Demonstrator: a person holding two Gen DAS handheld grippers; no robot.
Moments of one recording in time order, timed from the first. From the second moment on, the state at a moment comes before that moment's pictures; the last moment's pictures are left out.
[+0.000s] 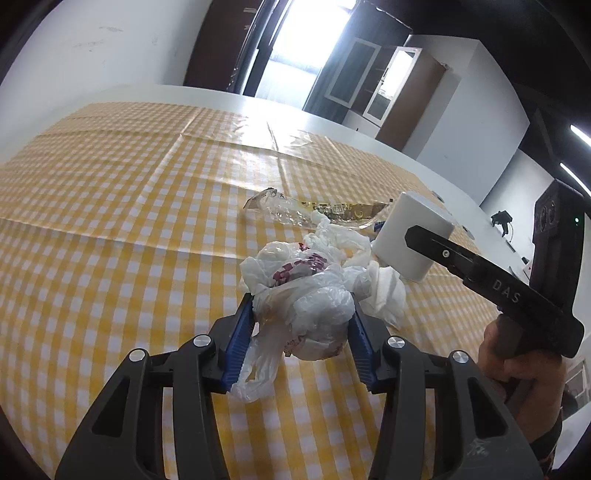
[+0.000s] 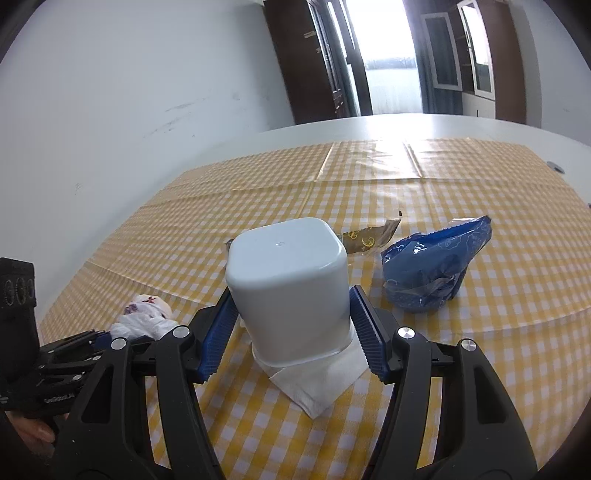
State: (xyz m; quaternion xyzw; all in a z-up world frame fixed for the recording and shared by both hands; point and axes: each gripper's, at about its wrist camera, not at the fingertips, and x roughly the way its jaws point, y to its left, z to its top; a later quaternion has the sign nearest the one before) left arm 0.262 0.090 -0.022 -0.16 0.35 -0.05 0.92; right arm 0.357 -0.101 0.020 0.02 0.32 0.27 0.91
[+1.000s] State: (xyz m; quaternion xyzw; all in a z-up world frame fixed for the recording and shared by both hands) left arm 0.070 0.041 -0.001 -0.12 0.30 -0.08 0.94; right arm 0.154 -0.130 0.019 -0.02 0.28 0.27 0.92
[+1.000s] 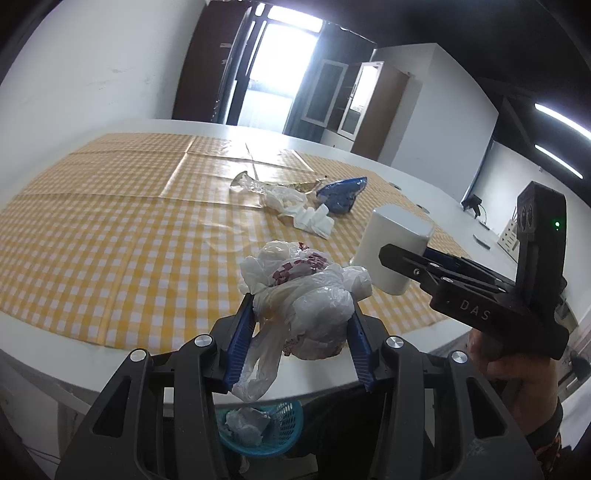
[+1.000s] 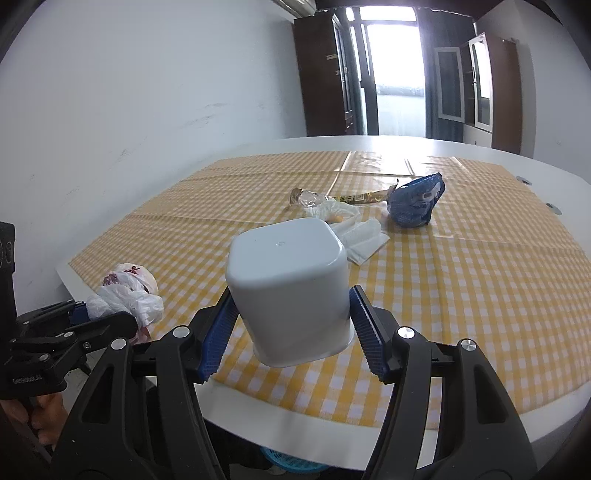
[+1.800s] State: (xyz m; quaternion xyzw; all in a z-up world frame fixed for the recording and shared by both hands) left arm -0.017 0.017 -0.067 -0.09 0.36 -0.09 0.92; right arm 0.025 -0.174 -0.033 -0.03 0.30 0.30 0.90
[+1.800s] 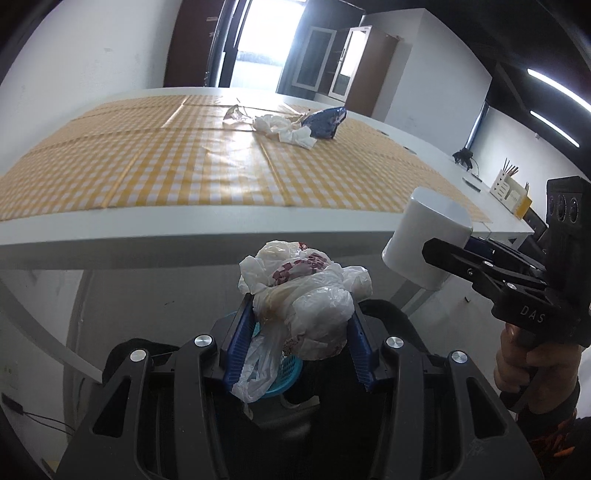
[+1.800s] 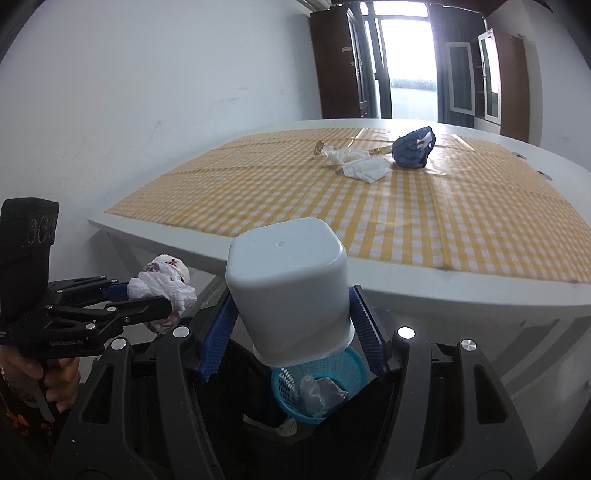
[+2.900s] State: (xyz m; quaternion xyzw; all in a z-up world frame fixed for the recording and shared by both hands) left arm 0.059 0.042 -0.262 -0.11 0.50 -0.05 0.86; right arm 0.108 -0.110 -0.243 -0.08 0.53 0.25 0.80
